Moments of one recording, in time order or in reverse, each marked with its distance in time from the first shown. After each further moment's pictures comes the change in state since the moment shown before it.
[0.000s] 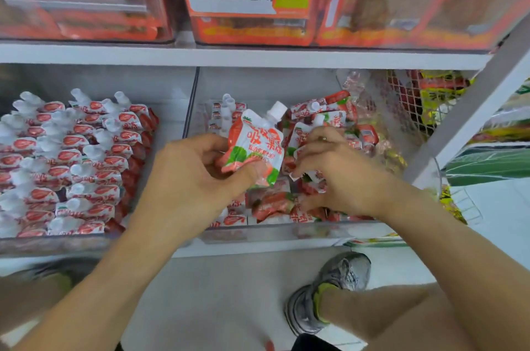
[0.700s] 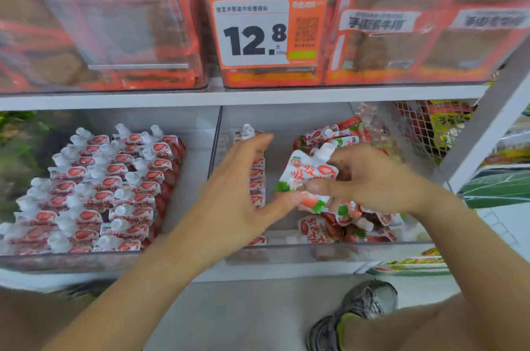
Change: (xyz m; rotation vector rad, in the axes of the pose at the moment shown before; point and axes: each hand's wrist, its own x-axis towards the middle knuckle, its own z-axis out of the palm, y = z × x) left_hand 0.004 0.004 0.000 0.349 -0.077 0.326; right_hand -0.003 -0.018 -0.048 0.751 0.032 0.072
